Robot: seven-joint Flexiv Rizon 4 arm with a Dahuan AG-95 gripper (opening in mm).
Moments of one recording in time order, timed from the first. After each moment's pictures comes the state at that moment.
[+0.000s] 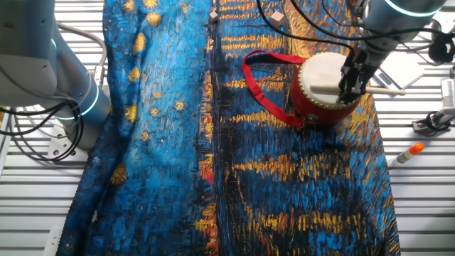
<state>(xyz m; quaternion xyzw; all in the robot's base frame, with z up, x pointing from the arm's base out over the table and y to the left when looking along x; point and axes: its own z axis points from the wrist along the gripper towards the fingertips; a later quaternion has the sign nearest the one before) 0.635 0.029 0.120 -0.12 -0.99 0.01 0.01</state>
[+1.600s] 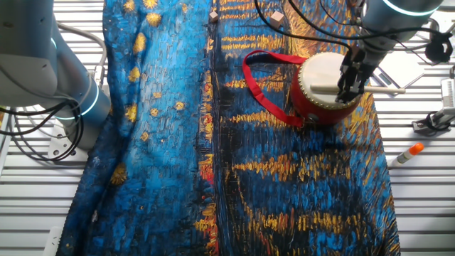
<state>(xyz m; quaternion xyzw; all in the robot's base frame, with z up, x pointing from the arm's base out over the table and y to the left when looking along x) 0.637 0.028 0.119 -0.13 -0.99 0.01 0.00</state>
